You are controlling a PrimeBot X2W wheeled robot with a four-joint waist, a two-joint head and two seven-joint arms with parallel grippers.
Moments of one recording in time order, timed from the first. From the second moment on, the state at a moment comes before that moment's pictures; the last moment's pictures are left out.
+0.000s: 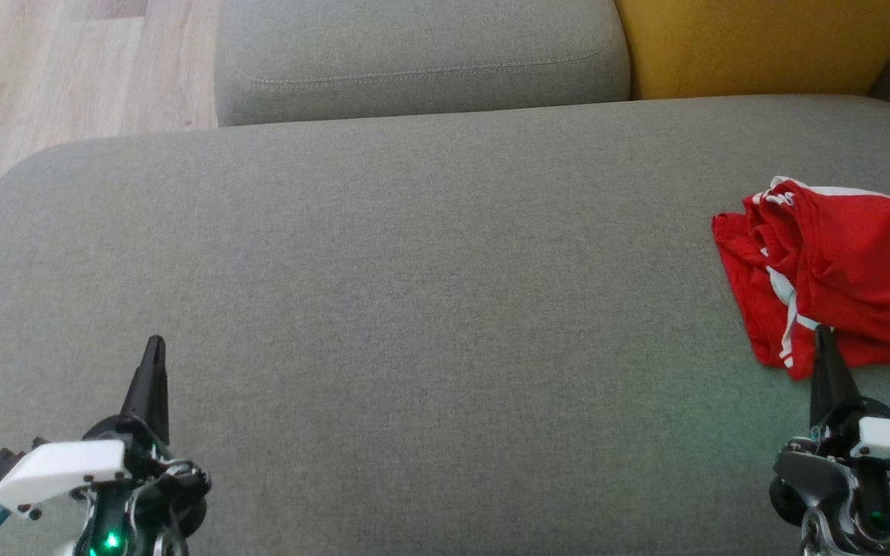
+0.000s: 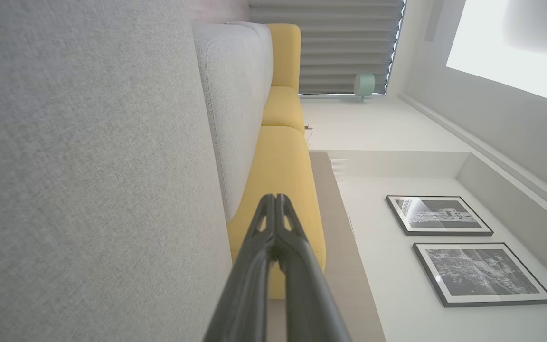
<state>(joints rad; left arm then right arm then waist) -0.05 0.06 0.05 0.27 -1.63 -0.12 0.08 -0.06 -0.04 -0.13 0.28 1.60 0.13 0.11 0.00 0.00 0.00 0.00</state>
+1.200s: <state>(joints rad) -0.05 0.06 0.06 0.27 -1.63 -0.12 0.10 -0.06 -0.04 -0.13 0.28 1.60 0.13 0.11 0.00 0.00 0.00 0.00</state>
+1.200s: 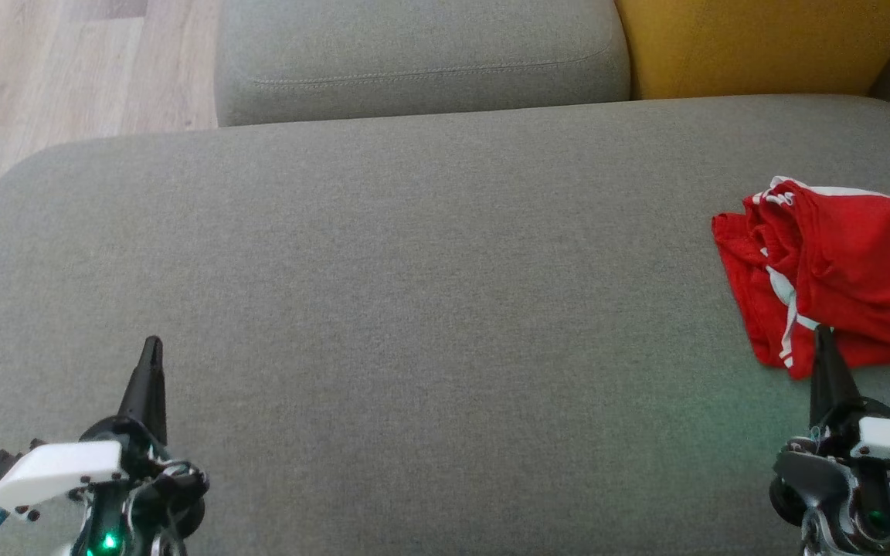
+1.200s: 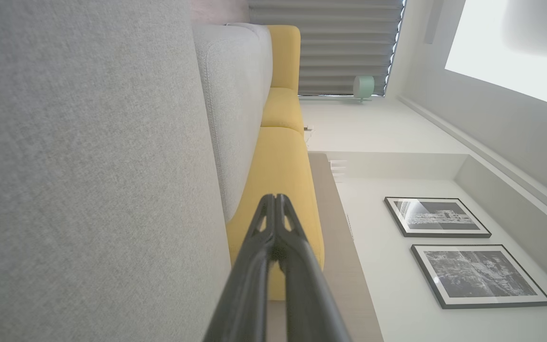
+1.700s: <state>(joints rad) -0.05 0.05 0.07 0.27 -1.63 -0.12 0.10 -0.06 -0.04 -0.13 0.28 1.60 0.13 0.11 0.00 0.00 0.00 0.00</state>
